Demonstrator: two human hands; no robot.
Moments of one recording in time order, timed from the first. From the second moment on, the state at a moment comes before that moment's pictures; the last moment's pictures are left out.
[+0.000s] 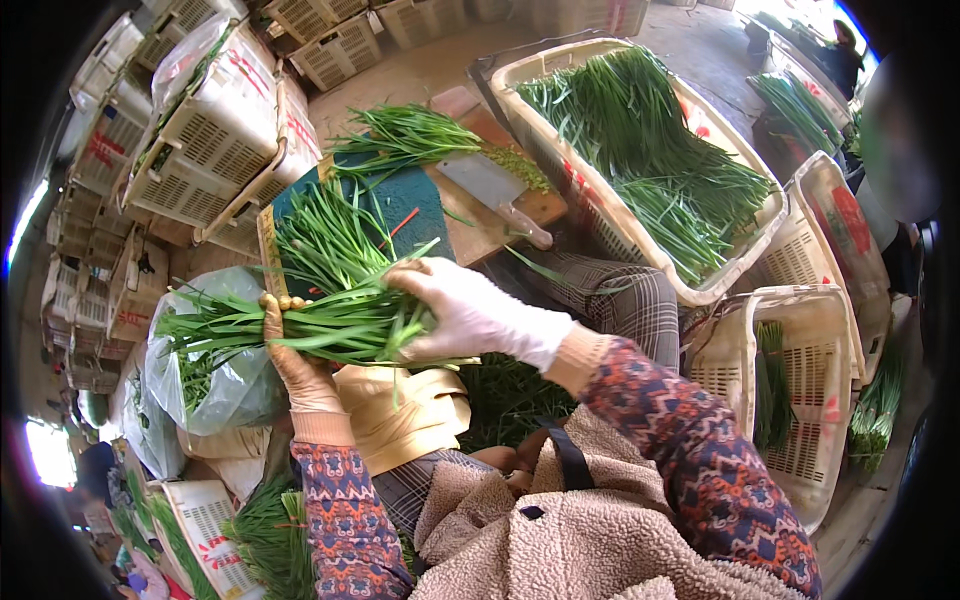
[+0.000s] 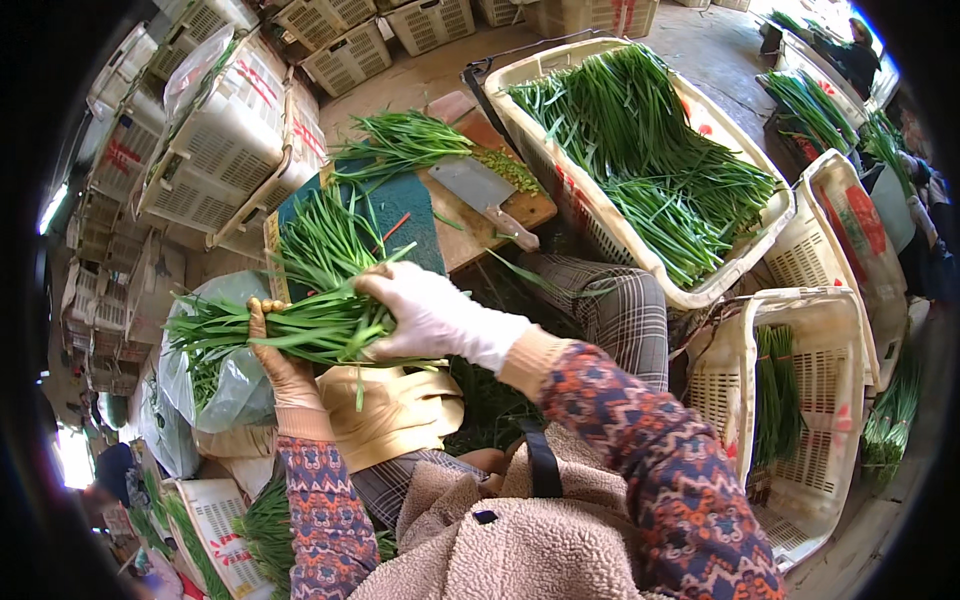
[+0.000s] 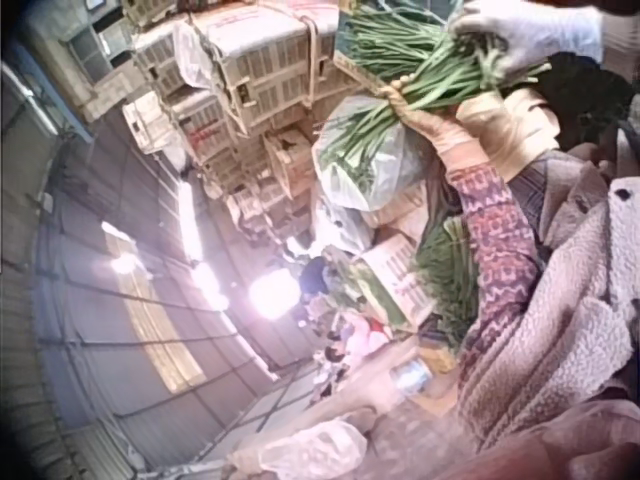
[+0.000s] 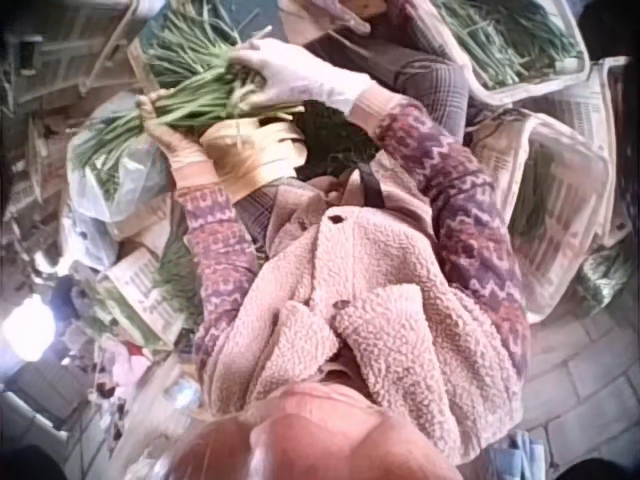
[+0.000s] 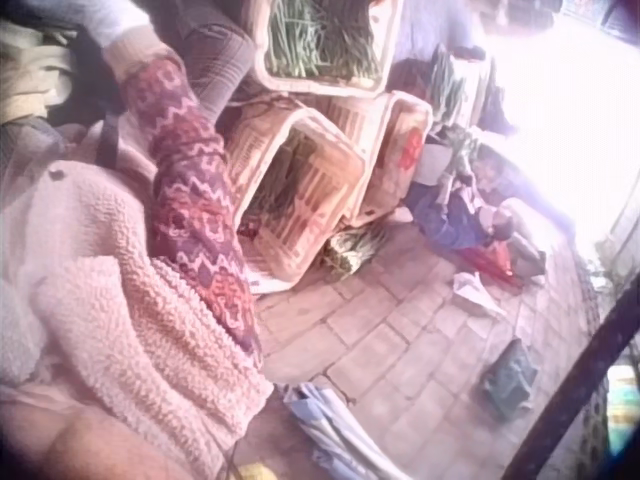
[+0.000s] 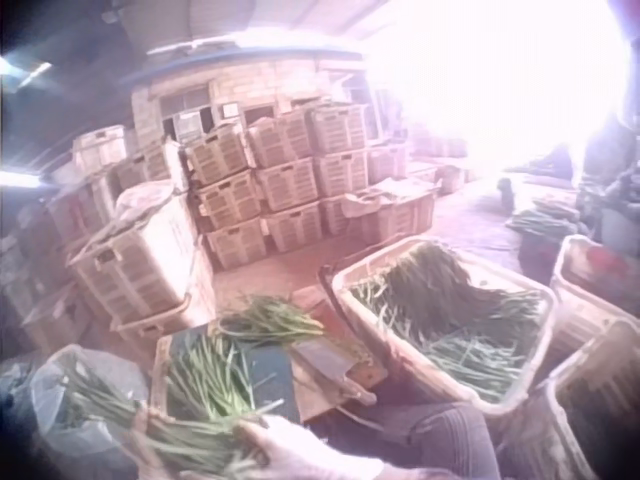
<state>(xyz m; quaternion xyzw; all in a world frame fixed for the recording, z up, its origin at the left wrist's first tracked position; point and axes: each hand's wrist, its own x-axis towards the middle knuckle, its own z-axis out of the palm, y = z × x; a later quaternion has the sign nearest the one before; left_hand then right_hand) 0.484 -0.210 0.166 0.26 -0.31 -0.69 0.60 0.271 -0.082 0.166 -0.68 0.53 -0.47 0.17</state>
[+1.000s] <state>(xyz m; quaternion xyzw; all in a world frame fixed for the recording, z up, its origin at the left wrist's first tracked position) 0.526 -0.244 0.148 -0.07 -0.23 -0.87 0.44 0.249 -0.066 0.121 -0.55 0.51 -0.45 0.48</state>
